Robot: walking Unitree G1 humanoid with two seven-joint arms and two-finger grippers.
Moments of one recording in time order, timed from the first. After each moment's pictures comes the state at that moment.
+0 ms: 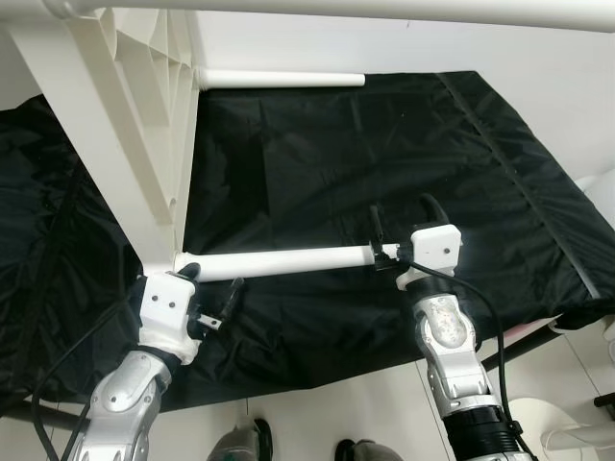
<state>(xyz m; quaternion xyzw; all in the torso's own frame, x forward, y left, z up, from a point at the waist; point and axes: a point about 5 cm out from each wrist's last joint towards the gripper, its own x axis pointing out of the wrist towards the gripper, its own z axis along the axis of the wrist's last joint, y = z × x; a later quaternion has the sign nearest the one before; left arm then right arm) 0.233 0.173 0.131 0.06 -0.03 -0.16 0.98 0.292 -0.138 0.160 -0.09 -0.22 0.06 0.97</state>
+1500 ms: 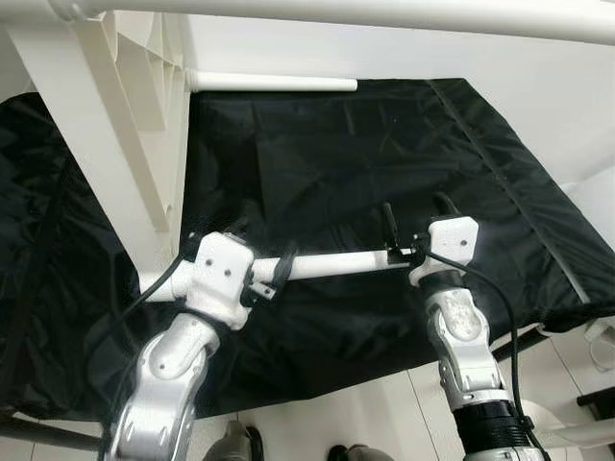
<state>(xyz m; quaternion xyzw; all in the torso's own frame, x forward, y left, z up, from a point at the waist) 0.258 0.109 0.193 0.05 -0.14 -0.22 0.96 0.305 -0.161 0.173 -0.07 -0.21 0.00 0.97</state>
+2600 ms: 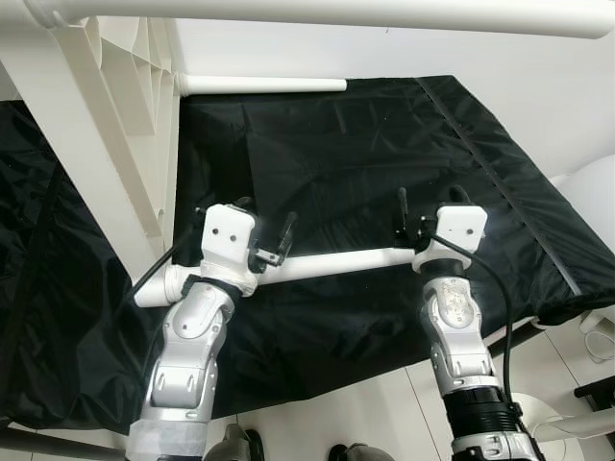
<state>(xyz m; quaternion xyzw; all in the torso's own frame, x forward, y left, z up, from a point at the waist) 0.284 0.102 0.183 0.04 -0.14 -0.20 0.97 0.311 -0.162 0.177 -0.05 -0.22 -0.06 0.97</state>
